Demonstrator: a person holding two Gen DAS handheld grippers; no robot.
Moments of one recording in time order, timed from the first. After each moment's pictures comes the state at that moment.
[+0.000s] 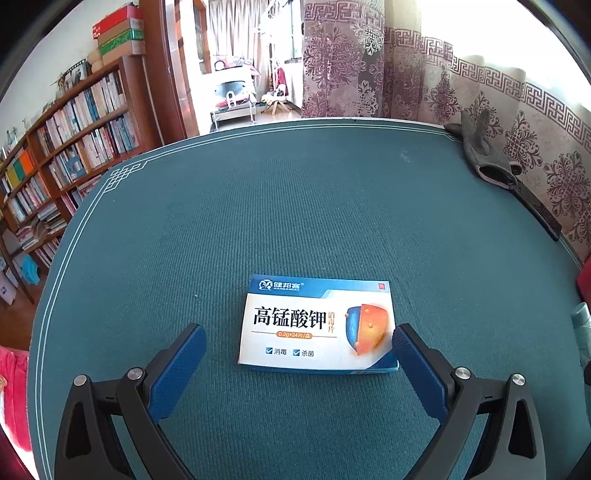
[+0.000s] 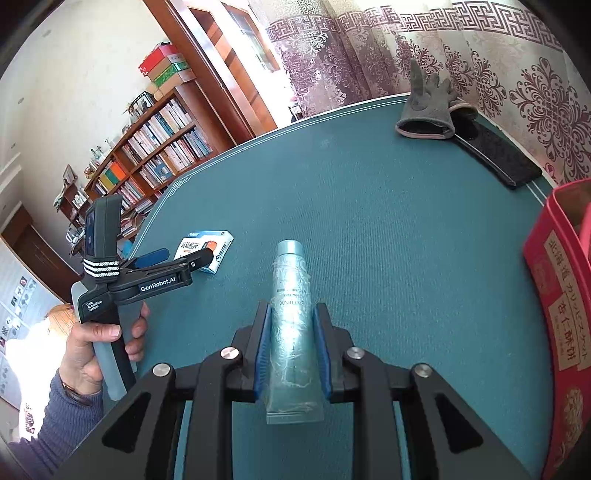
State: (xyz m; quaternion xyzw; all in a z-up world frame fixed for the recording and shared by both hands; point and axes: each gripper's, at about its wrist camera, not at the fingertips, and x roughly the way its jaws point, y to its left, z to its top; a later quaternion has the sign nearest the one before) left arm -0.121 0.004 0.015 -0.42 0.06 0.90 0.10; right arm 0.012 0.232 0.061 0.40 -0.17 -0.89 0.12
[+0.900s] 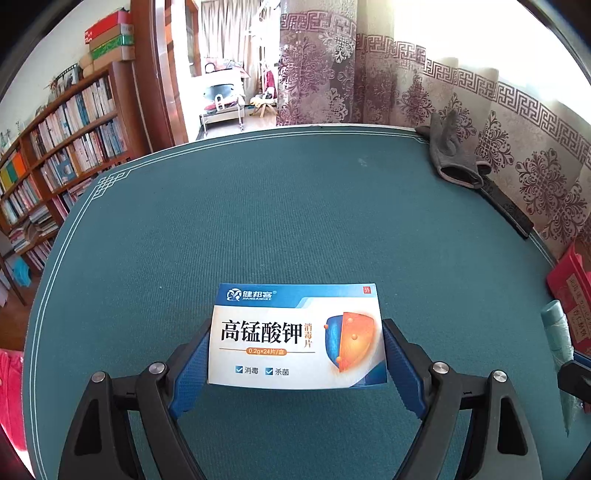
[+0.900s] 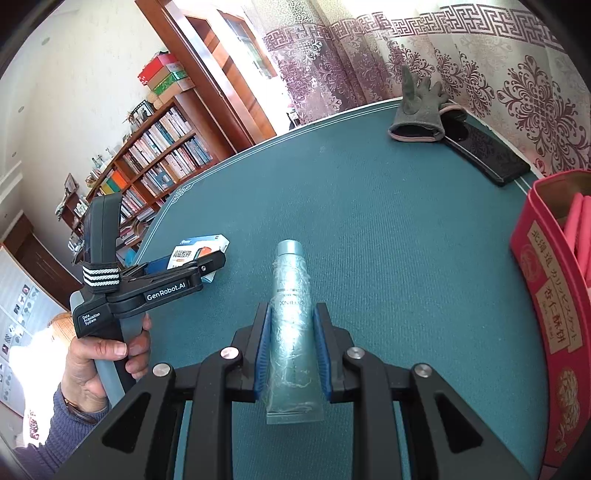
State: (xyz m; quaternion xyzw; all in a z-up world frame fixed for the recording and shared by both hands) left arm -0.089 0.041 0.036 -0.42 0.05 0.90 0.13; right arm 0.033 0.245 0.073 0.39 -0.19 -0.90 0.11
